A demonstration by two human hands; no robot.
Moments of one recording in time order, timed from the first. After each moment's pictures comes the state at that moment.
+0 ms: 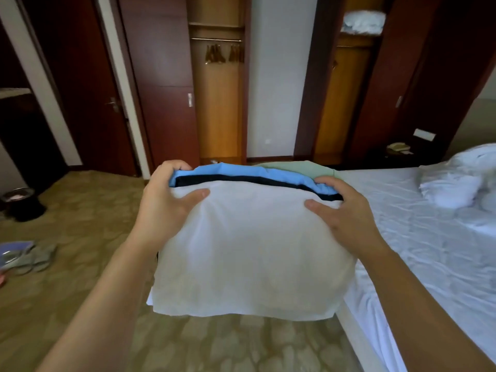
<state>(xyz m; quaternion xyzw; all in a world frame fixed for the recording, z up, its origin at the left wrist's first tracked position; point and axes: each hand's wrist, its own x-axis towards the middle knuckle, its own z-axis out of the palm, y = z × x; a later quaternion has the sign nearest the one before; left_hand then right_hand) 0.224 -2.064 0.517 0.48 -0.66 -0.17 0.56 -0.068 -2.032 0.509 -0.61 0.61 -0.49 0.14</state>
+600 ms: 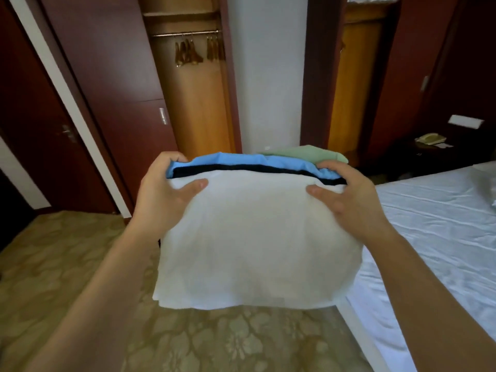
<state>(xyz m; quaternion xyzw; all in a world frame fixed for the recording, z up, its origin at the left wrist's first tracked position) 0.129 -2.667 0.538 0.47 -0.70 -0.13 0.52 -0.161 -2.618 0.511 -0.59 0.60 -0.53 0.12</state>
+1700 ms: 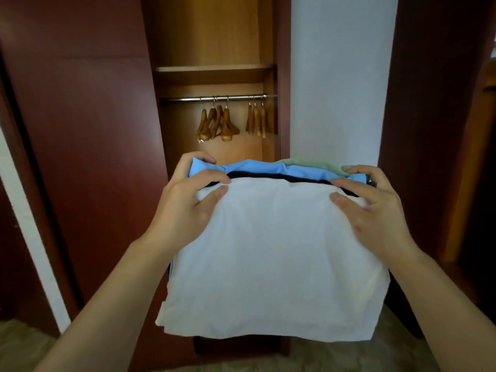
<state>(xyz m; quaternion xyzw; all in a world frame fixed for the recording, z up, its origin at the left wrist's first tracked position) 0.147 -3.637 0.635 0.33 -0.78 0.11 0.52 -0.153 -3.627 0.606 -0.65 0.46 -0.60 -0.05</state>
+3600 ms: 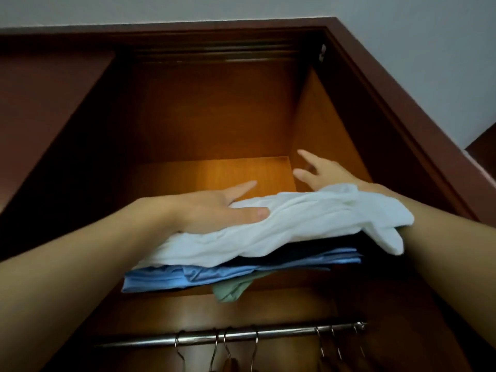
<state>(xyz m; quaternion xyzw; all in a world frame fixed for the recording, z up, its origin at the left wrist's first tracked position) 0.172 -4.399 1.055 0.46 -0.82 0.22 0.28 -0.084 -4.476 1.114 -0.72 0.37 -0.53 -0.26</state>
